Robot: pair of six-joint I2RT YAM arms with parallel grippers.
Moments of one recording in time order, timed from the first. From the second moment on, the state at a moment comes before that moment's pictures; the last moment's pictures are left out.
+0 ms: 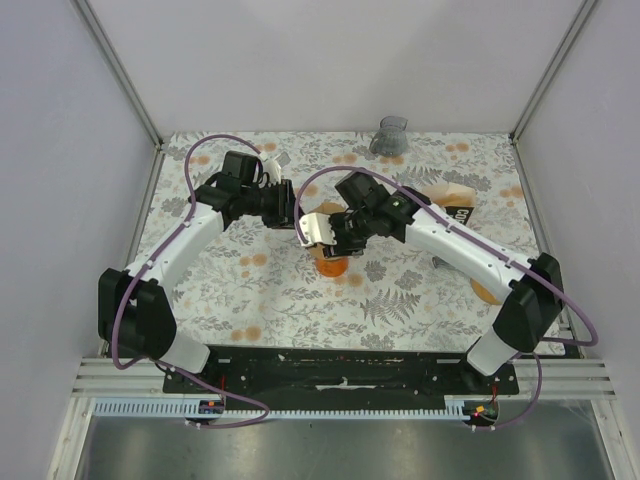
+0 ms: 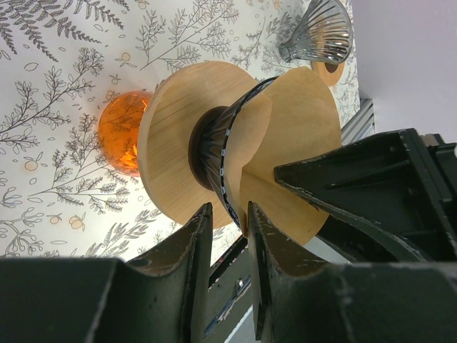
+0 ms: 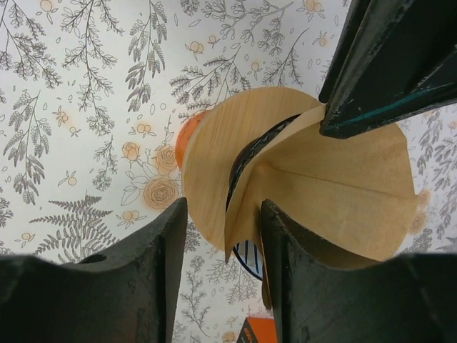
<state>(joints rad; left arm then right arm) -0.34 1.50 1.24 -0.54 0.68 -0.41 0.79 1.61 1.49 -0.83 -0.36 -1.00</state>
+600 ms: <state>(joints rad) -0.34 1.50 1.24 -0.54 0.68 -0.41 0.79 1.68 1.49 -0.79 -0.30 -1.04</state>
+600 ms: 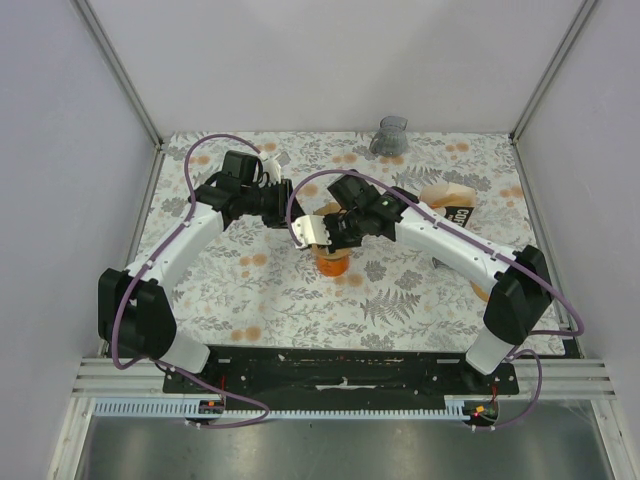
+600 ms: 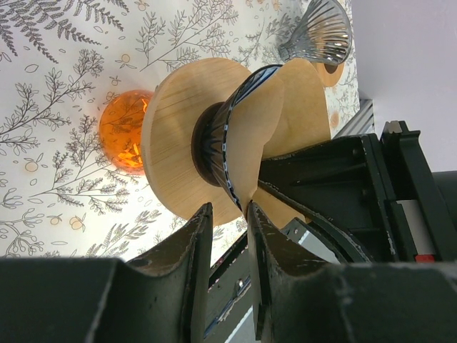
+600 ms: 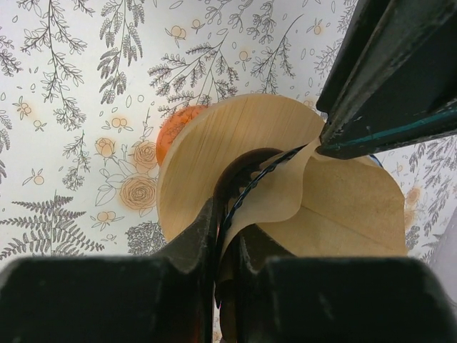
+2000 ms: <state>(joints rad) -0.33 1.48 1.35 -0.63 0.63 -0.32 0.84 1.36 1.40 -0.75 -0.36 -1.08</state>
